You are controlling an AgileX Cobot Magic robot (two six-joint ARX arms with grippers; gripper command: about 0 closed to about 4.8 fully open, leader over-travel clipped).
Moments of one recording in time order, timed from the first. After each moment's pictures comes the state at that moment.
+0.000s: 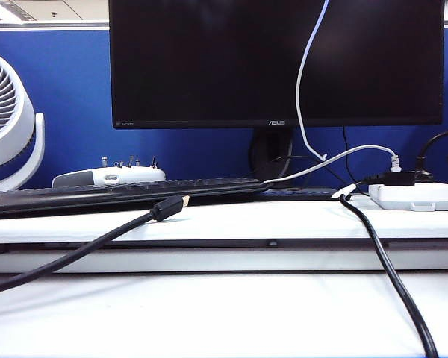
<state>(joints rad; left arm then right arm) -0.52 1.72 2.43 -0.92 0.83 -1.13 0.77 1.24 1.49 -0.04 -0.12 -1.26</state>
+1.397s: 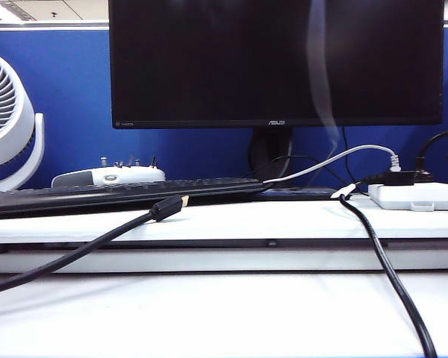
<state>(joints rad) -0.55 1.69 2.44 -0.94 0.88 -1.08 0.75 1.18 1.48 -0.09 0.10 -1.14</state>
